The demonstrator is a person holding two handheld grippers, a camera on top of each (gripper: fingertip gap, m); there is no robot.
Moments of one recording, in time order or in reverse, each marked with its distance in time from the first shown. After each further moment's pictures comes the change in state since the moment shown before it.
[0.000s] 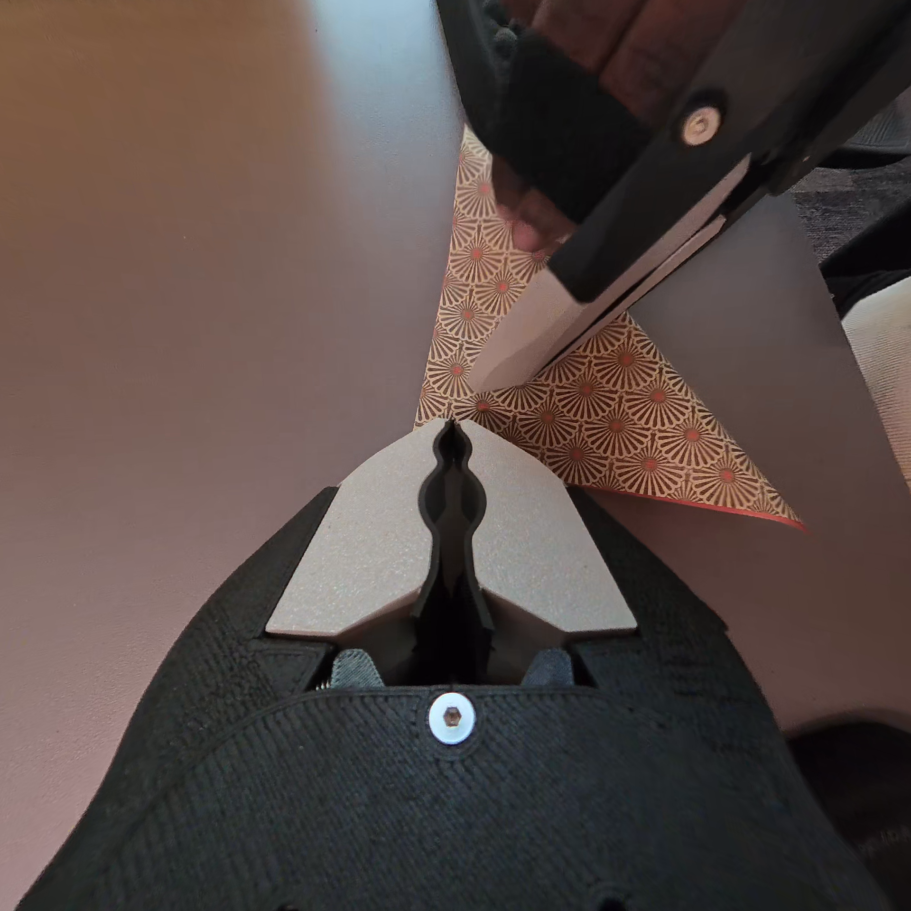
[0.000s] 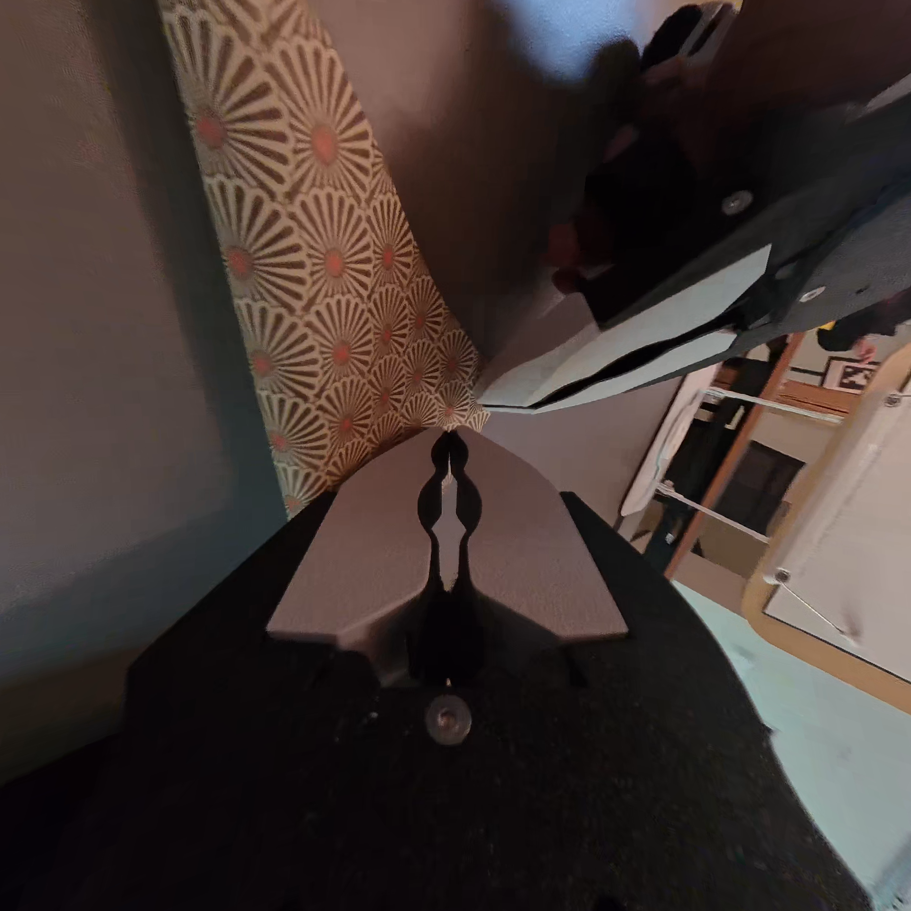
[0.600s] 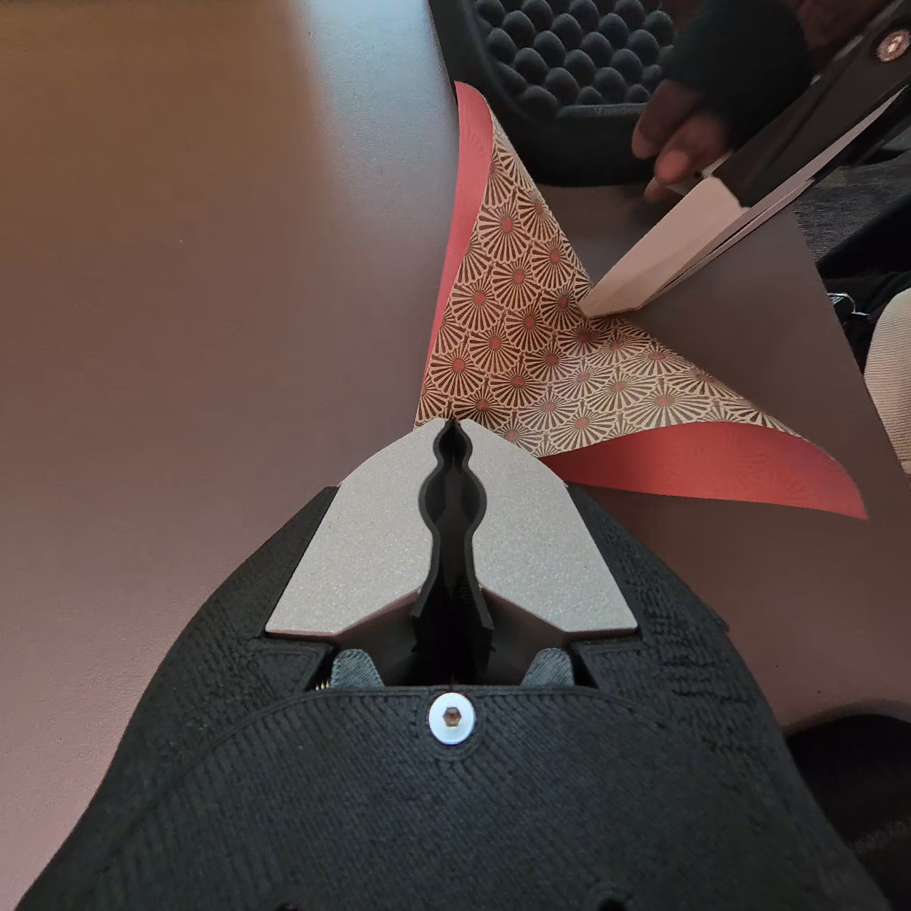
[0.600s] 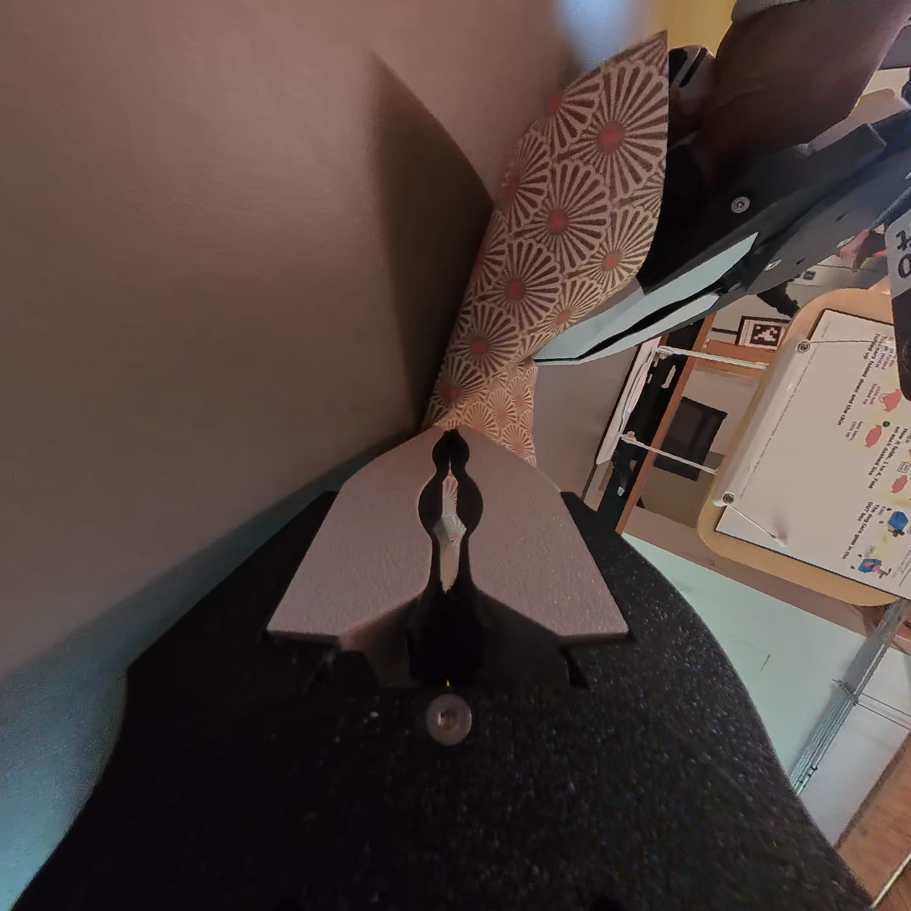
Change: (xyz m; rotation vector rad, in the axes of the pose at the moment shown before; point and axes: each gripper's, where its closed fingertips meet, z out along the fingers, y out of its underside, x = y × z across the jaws) left arm 0.000 0.000 0.000 0.003 0.013 0.010; right arm -0.038 -0.002 -0.043 -0.054 0.153 0.004
